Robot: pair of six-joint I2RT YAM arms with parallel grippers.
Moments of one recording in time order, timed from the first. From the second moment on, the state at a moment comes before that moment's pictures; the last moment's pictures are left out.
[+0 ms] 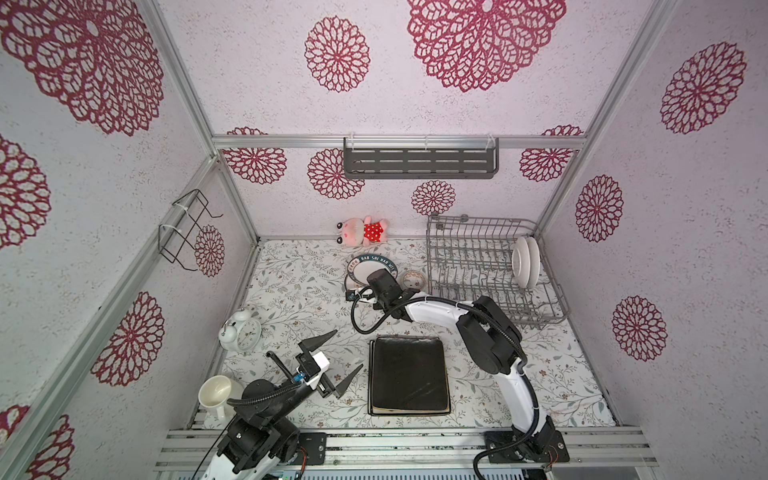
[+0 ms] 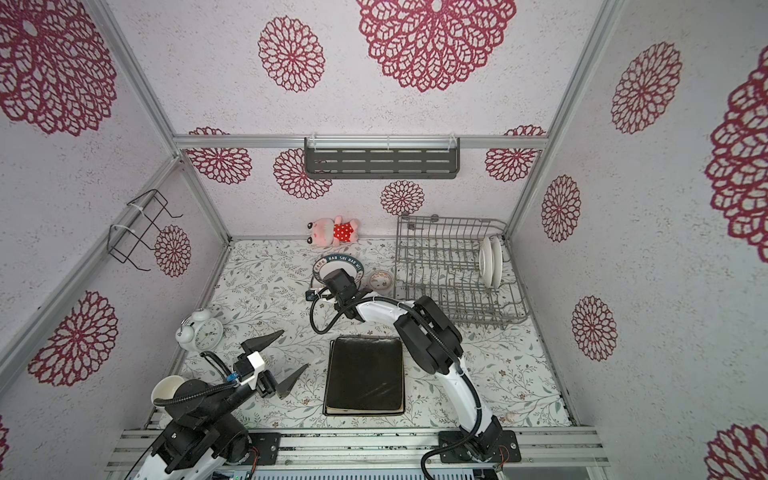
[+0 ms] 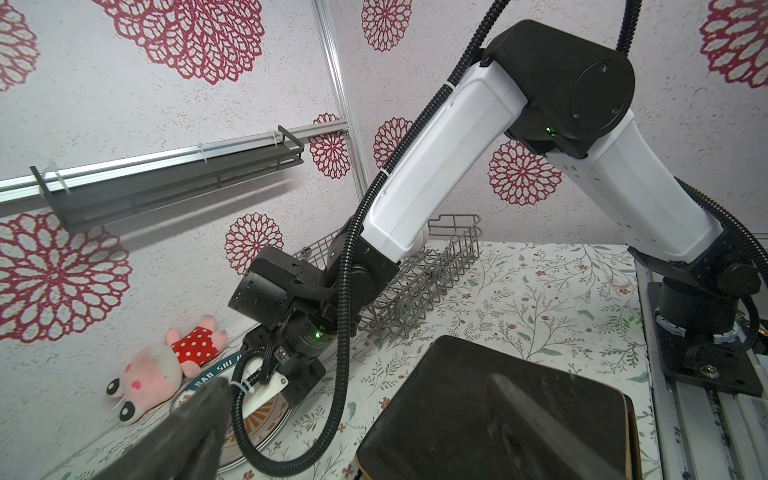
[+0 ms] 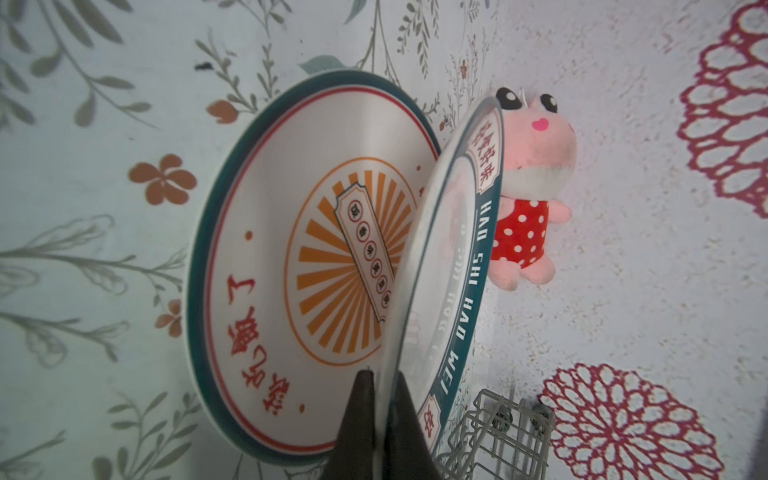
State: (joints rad) left arm -0.61 0.04 0.24 -0.07 0.26 0.22; right arm 0.85 2.23 1.63 -0.07 0.37 -1.06
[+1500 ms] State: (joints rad) left arm -0.61 0.02 0.24 -0.07 0.29 0.22; right arm 0.92 2.28 1.63 -0.06 0.50 -1.11
